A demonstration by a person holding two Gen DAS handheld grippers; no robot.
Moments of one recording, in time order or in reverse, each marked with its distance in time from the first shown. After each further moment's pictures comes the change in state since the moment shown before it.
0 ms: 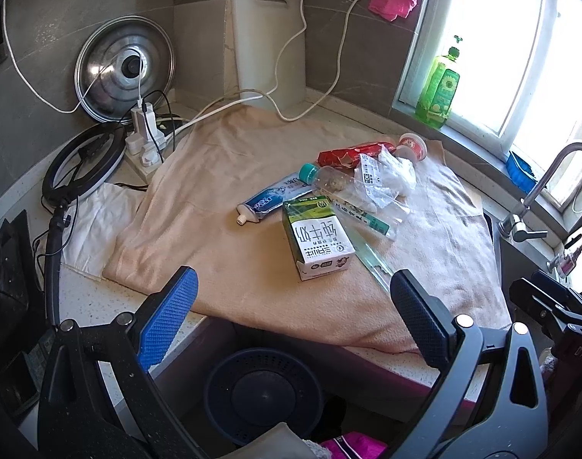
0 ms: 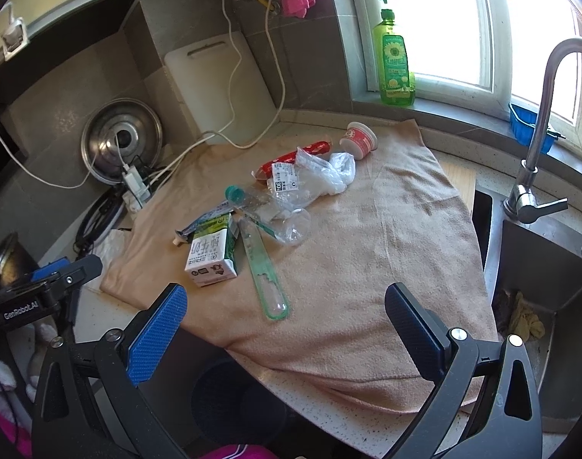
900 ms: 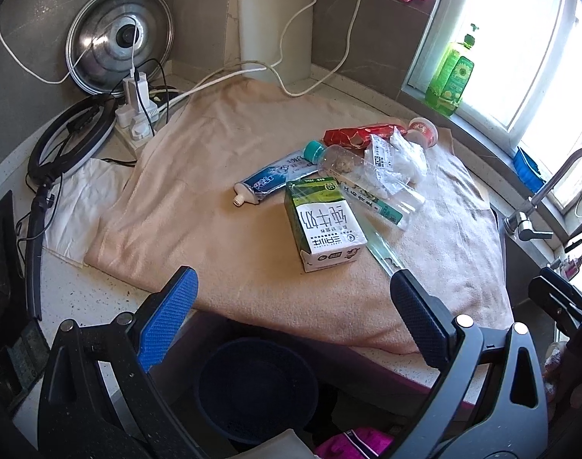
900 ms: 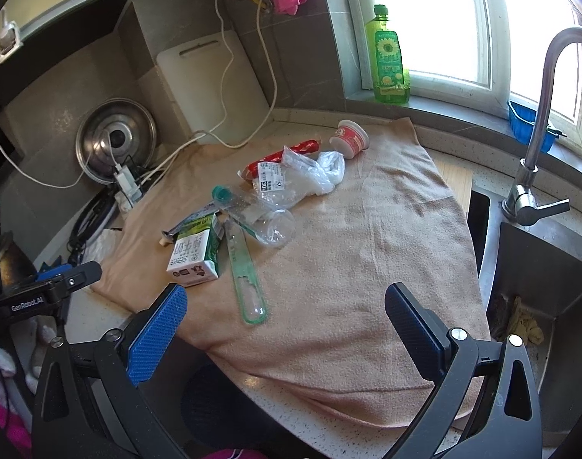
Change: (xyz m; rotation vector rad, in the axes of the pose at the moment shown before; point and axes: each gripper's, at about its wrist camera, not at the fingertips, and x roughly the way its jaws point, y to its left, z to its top) left arm 0.039 0.015 0.000 -0.054 0.091 -0.036; right arm 0.015 -0.023 0.003 -0.020 0.010 0.012
